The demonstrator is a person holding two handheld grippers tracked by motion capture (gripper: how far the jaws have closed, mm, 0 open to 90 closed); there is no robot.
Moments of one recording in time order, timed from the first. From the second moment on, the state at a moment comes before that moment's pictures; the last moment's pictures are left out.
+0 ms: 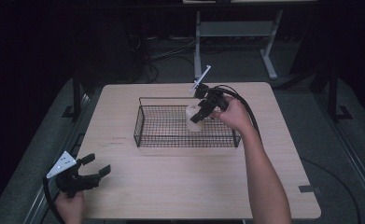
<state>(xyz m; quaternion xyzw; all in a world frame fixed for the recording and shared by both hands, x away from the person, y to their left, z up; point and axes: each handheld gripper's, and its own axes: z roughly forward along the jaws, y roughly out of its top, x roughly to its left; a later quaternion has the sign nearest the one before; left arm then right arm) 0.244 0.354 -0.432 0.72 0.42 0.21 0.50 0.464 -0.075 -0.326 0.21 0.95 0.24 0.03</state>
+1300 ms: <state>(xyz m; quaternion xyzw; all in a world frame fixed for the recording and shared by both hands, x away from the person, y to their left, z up) 0.244 0.355 -0.432 0.72 0.42 0.21 0.50 0.477 -0.094 -0.383 0.27 0.93 0.24 0.01</state>
